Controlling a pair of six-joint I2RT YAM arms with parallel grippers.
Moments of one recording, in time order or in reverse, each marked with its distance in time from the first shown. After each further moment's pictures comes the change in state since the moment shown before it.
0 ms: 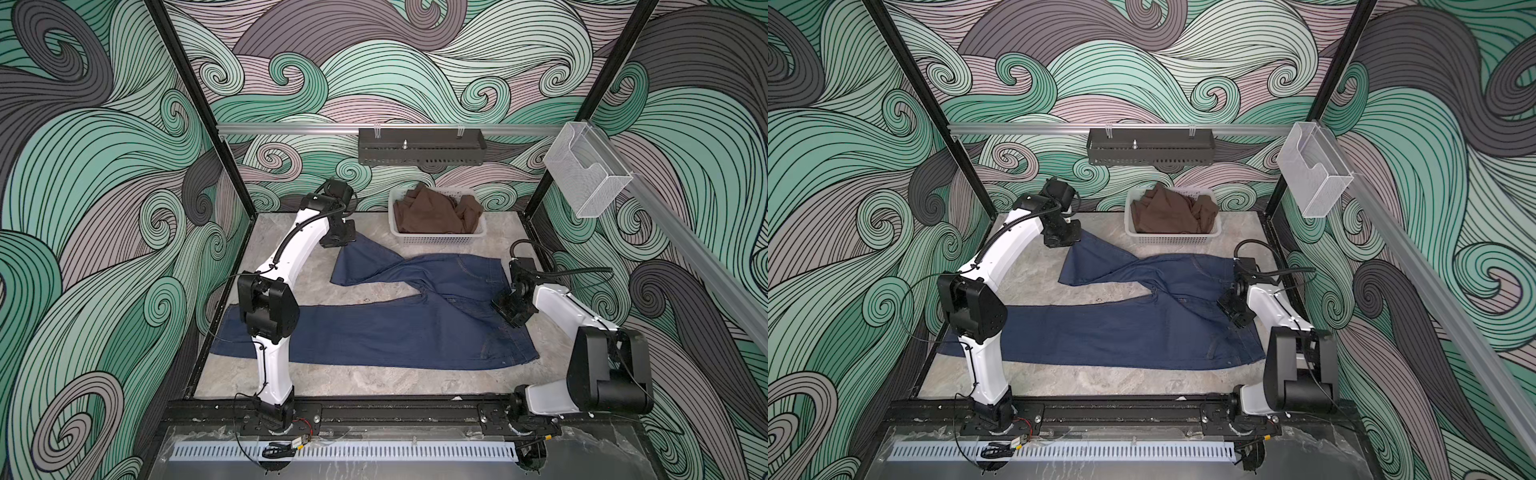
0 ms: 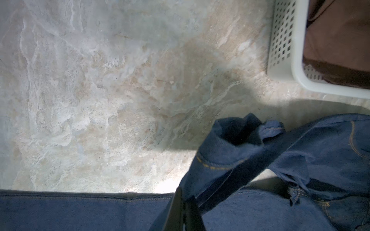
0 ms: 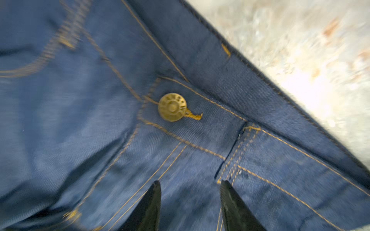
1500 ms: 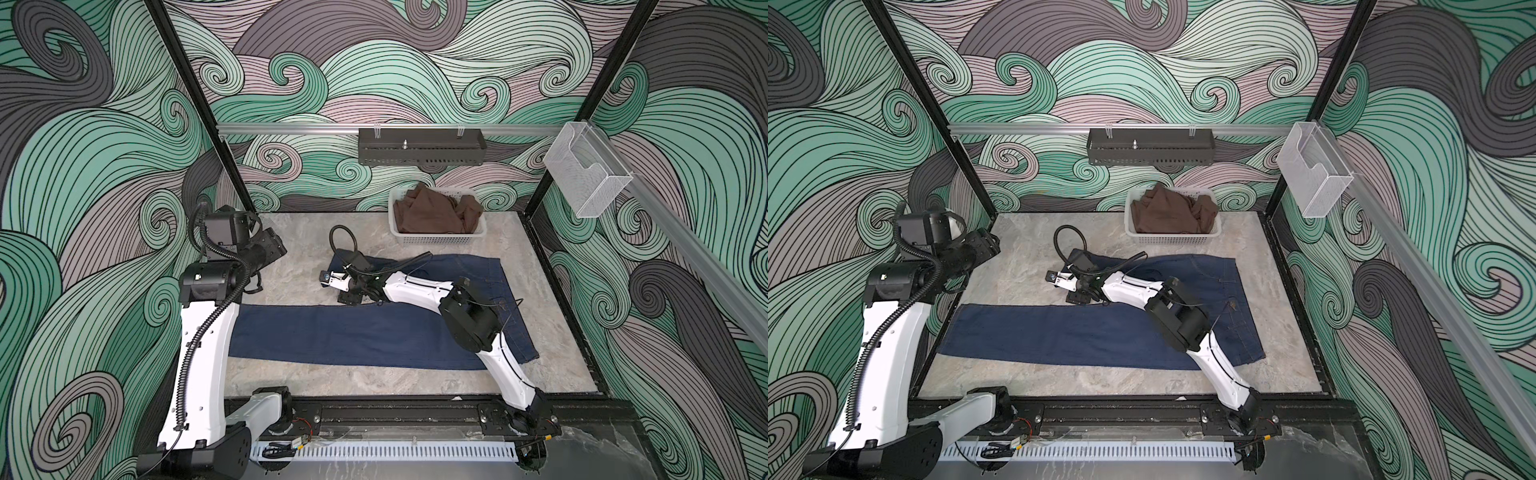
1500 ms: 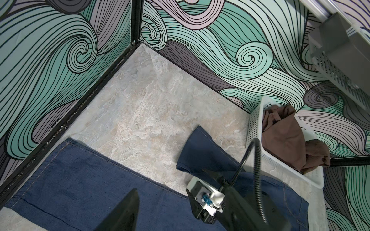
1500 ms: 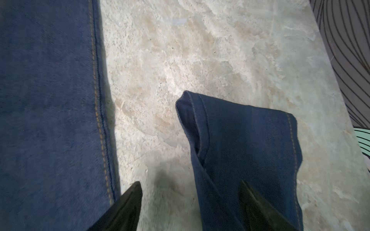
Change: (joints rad) left arm 0.372 -0.887 -0.560 0.214 0.045 -0.084; right arm 0.968 0.933 0.946 0.504 0.002 -1.358
